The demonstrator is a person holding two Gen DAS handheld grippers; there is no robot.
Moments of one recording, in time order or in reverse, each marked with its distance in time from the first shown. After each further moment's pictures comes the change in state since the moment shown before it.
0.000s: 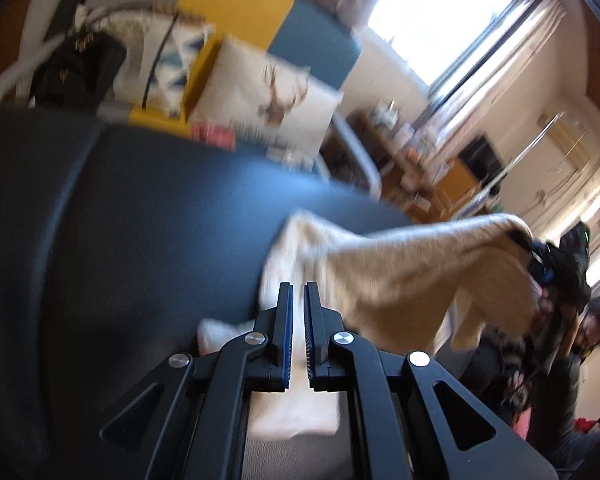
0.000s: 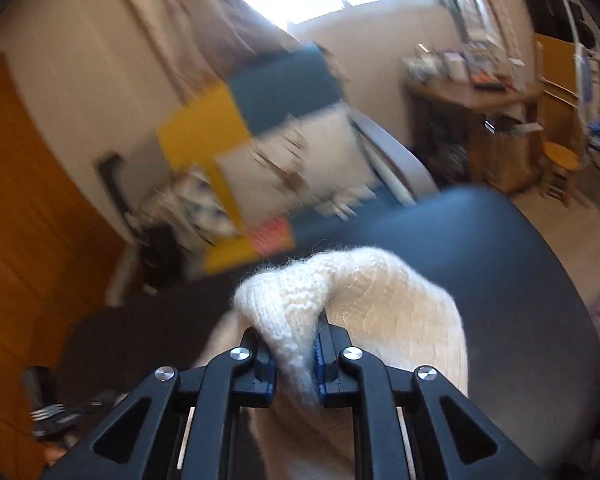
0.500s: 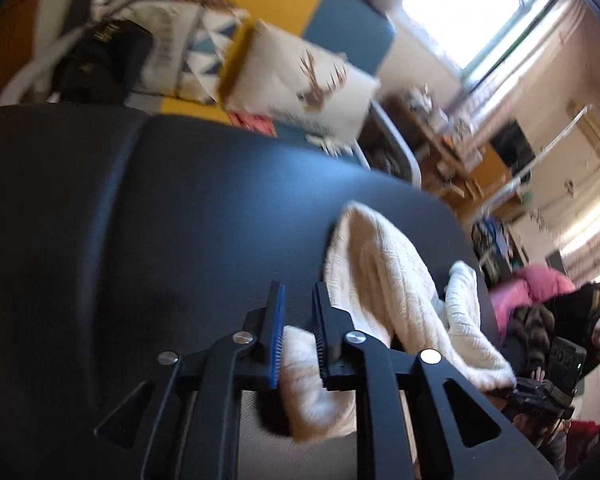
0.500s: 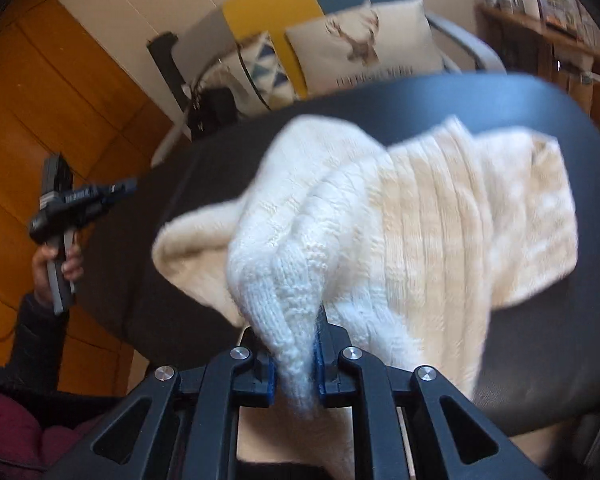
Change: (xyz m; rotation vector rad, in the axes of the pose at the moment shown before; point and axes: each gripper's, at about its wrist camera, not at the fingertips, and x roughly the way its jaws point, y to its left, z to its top) left arm 0.048 0.042 0.026 0.000 0.180 0.093; right arm 0.052 0.033 -0.172 -0.086 0.450 0.075
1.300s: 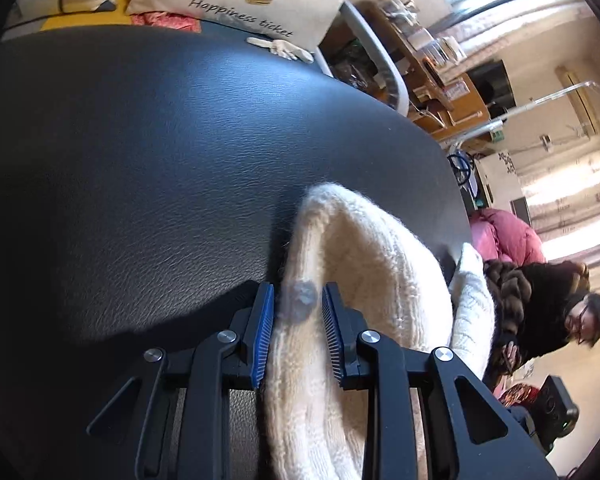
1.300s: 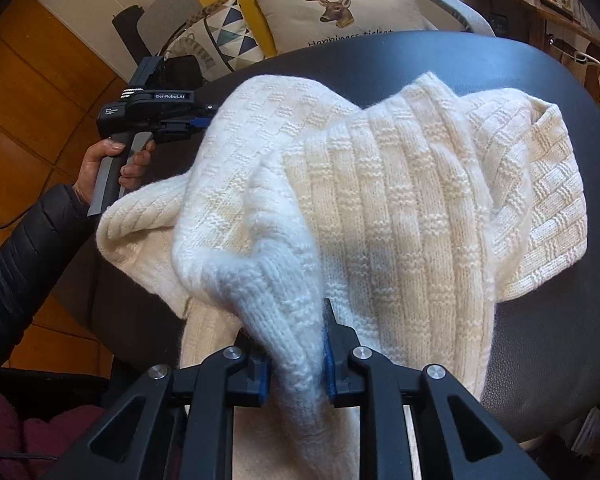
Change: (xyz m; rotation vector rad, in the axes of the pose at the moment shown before) left arm 0.215 -0.026 0.070 0.032 0.323 -0.177; right arm 0.050 -0.040 0.005 0.018 0.111 -0.076
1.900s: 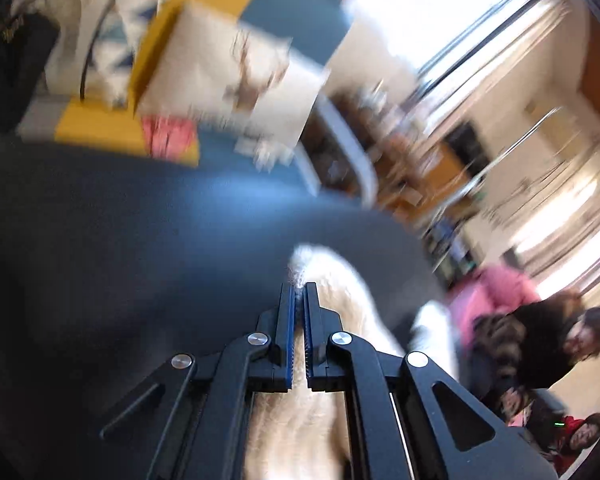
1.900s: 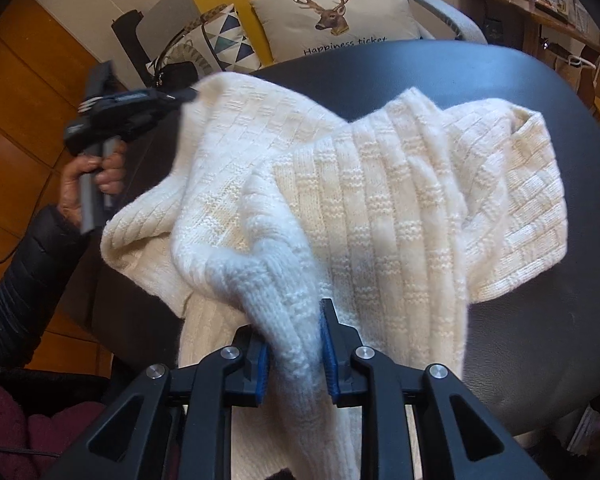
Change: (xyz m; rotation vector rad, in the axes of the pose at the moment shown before) left arm -0.120 -0.035 -0.022 0.064 -0.411 -0.049; right arm -0.025 -0.005 -0.004 -0.009 -0.029 -0.012
